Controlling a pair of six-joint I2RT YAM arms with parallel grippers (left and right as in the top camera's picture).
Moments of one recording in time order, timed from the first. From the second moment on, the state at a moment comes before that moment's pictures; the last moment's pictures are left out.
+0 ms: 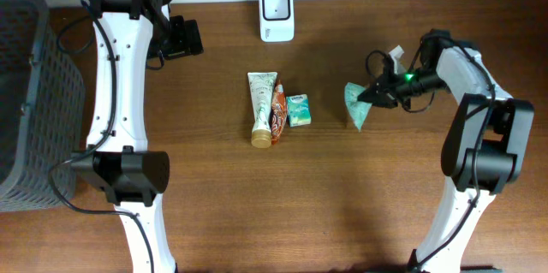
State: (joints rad) left arm -0.09 2.23 2.59 -1.69 -0.06 -0.31; right arm -0.17 2.23 1.72 -1.13 -0.75 0.00
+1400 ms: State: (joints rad) left arm -0.09 2.23 2.59 -1.69 -0.06 -0.31; right arm 0.11 2.20 1.75 -1.06 -0.33 0.10
